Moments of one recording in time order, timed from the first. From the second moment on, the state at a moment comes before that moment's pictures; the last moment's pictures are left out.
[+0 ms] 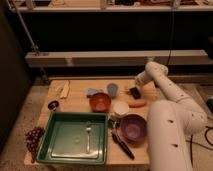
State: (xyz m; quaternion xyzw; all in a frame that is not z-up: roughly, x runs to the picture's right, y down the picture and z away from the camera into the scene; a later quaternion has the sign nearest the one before) arm 0.215 -0.029 1.030 0.06 -0.22 -0.79 0.57
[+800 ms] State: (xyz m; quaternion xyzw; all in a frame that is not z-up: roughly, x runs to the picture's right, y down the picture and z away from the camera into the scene) arm 0.210 -0.033 1.015 0.07 -0.21 -0.79 0.57
